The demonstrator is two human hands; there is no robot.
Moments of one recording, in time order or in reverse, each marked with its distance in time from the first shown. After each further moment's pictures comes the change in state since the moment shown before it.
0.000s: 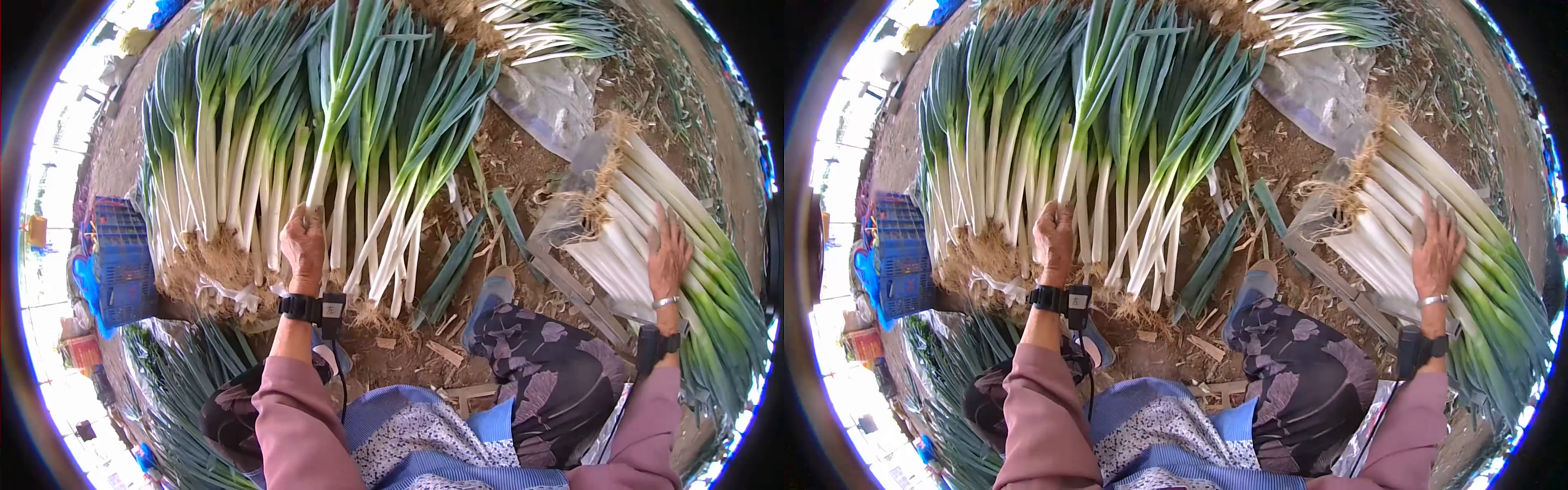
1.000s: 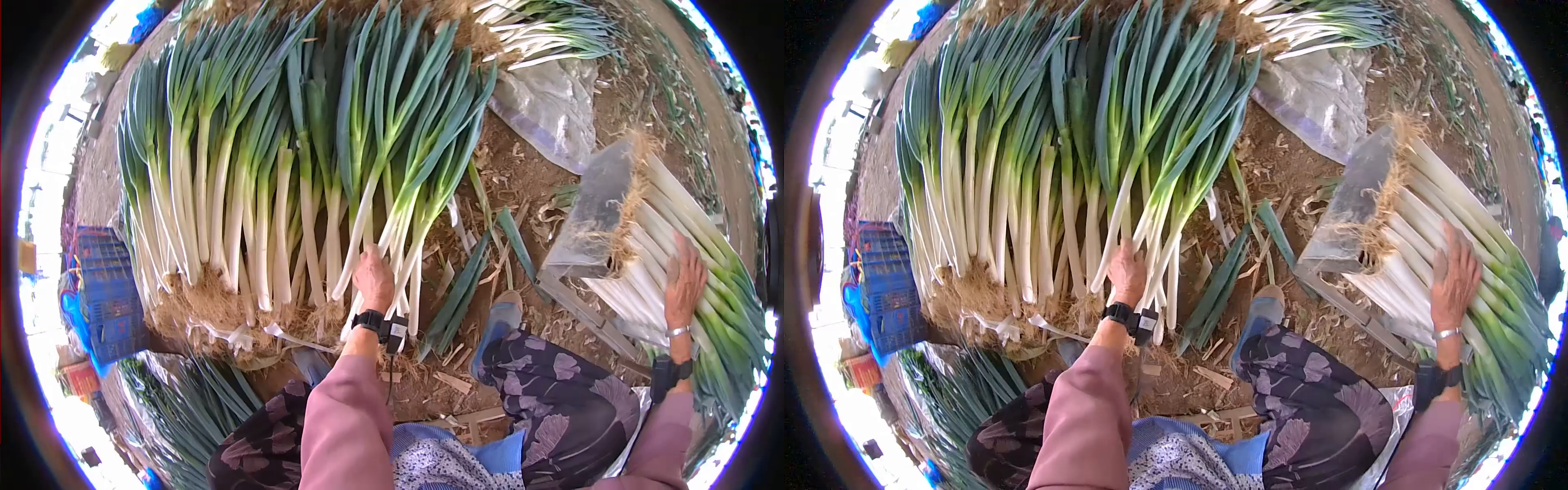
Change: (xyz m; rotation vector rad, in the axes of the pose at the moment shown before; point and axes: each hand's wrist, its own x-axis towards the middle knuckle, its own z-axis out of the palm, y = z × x) left_hand -0.045 -0.044 0.163 0.206 -0.293 0.066; right_hand -0.002 0.007 0.000 0.064 0.140 -0.081
